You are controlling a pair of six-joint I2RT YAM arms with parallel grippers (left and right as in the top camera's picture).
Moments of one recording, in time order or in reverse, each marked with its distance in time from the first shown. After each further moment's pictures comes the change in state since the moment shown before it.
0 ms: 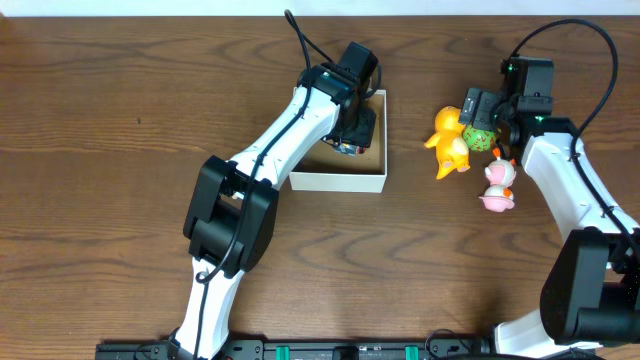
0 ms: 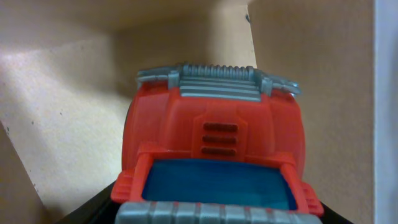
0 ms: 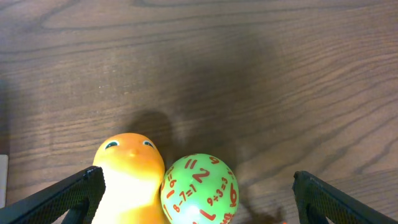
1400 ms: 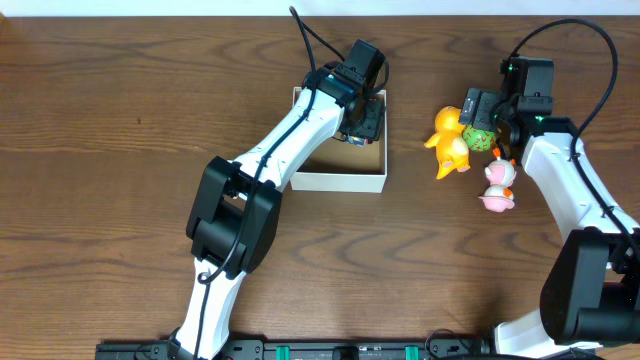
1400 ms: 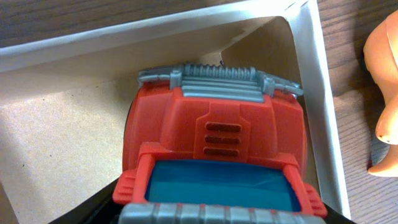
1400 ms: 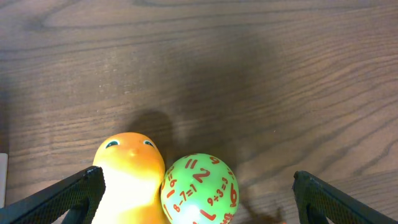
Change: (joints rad) left arm -0.020 0.002 0.000 0.106 -0.015 -0.003; right arm 0.000 0.000 0.000 0.000 0.000 -0.008
